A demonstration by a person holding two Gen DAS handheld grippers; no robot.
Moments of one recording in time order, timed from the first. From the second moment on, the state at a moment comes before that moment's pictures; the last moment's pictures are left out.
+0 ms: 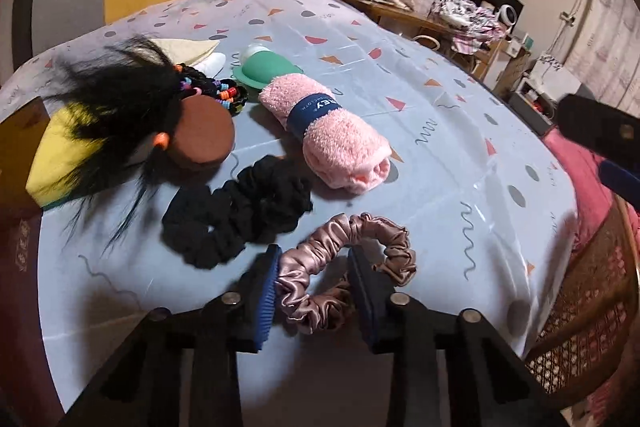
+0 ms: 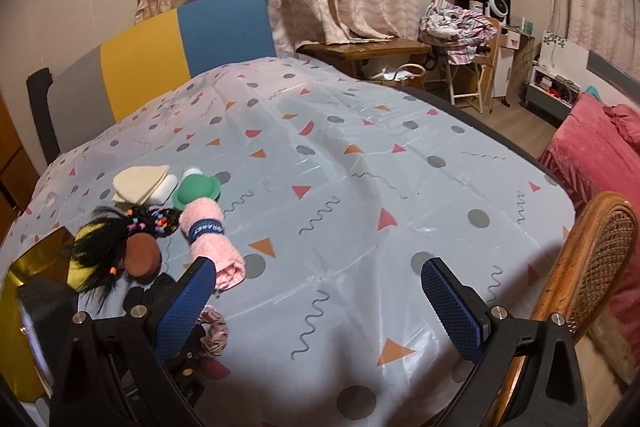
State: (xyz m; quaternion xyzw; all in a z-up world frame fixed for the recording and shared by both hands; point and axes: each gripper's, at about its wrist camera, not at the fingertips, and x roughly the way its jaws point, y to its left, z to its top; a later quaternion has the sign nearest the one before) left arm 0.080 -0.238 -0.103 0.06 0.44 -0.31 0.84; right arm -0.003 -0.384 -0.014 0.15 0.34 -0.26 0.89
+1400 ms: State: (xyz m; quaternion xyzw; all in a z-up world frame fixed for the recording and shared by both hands) left arm 0.036 -0.147 -0.086 0.05 0.42 -0.30 0.85; right arm 0.124 -0.290 -0.105 0.08 0.47 0.01 0.88
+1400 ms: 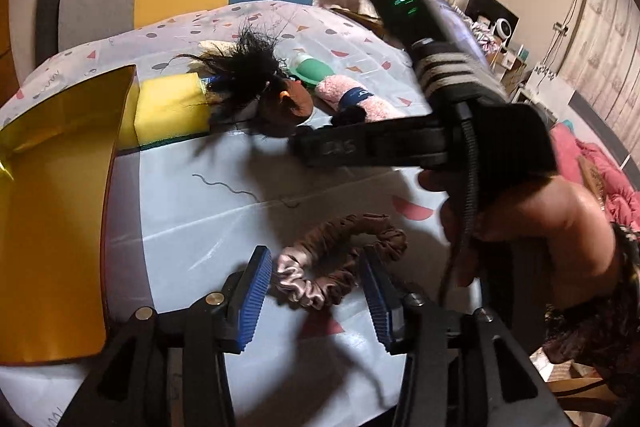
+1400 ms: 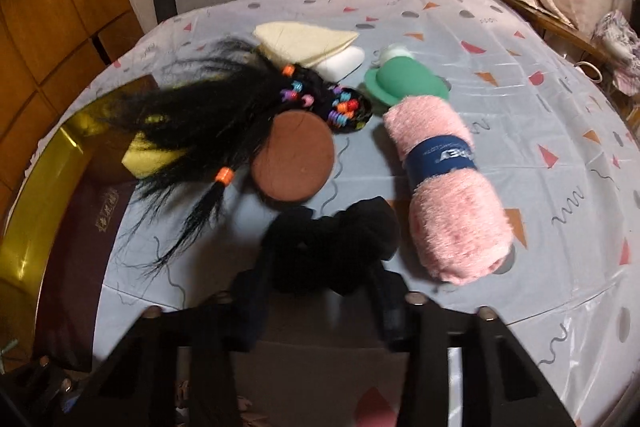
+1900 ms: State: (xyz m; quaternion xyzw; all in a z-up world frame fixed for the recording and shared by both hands) left arm 0.041 -0.176 -0.098 0.12 0.42 -0.34 0.84; right arm 0.054 -0.343 -0.085 0.18 0.44 -0.02 0.88
